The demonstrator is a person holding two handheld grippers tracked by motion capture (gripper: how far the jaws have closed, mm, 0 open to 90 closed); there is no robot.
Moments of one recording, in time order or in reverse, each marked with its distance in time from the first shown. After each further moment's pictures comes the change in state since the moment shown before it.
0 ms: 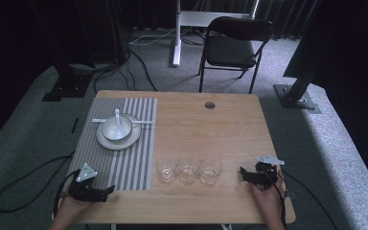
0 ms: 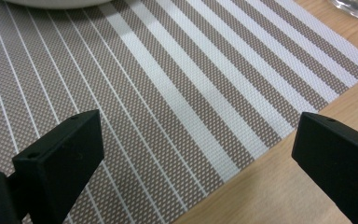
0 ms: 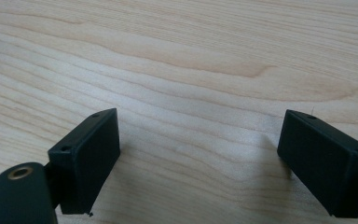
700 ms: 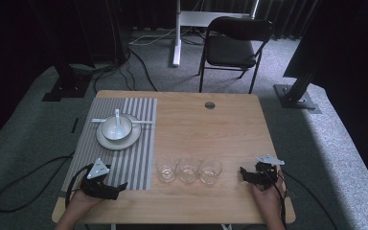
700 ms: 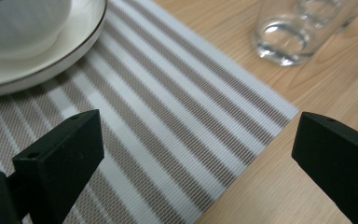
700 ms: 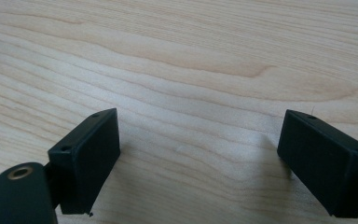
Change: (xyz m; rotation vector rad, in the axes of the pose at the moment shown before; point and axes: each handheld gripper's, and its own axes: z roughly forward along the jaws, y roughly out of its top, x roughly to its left) left arm -0.028 0.038 0.002 -0.075 -0.119 0.104; right arm 0.000 0.000 0.000 0.000 0.000 0.000
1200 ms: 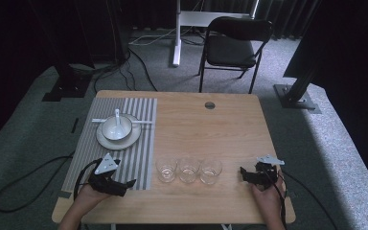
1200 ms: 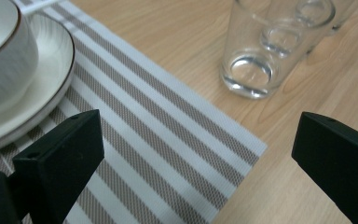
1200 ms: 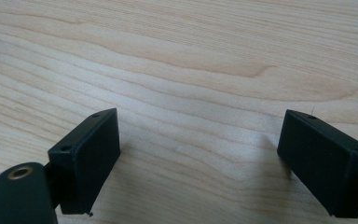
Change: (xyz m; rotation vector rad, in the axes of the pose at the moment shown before) left arm -0.012 0.029 0.006 -0.030 -0.053 0.063; right arm 0.000 0.000 0.000 0.000 0.000 0.000
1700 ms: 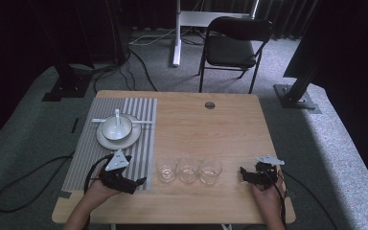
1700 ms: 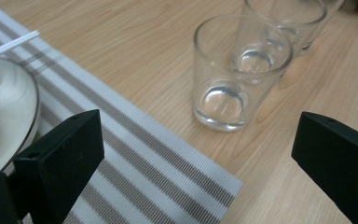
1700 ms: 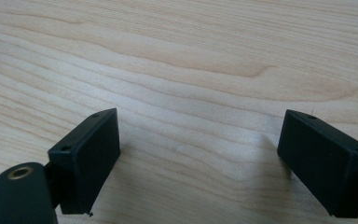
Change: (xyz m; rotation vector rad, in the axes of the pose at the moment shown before) left arm -0.015 0.028 0.014 -0.025 -0.061 0.065; right arm 0.000 0.000 0.000 0.000 0.000 0.001
